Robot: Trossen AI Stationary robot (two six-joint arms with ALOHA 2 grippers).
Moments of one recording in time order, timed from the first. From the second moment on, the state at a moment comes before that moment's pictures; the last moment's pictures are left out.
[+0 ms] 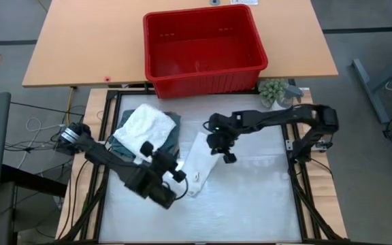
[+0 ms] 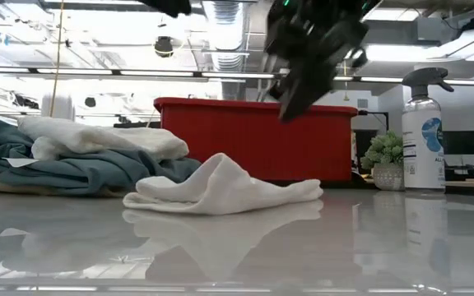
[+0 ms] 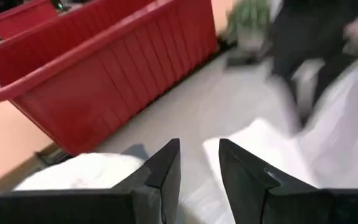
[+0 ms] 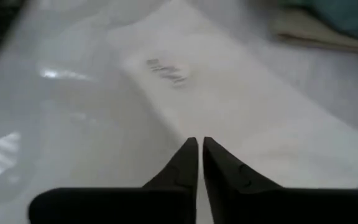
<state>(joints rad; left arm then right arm) -0.52 1.72 1.48 -1.12 -1.22 -1.15 -0.10 1.63 1.19 -0.57 -0.34 -0.34</state>
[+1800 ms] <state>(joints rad) 0.10 1.63 0.77 0.37 0.35 0.23 0.40 1.91 1.26 -0.40 0.36 -0.14</state>
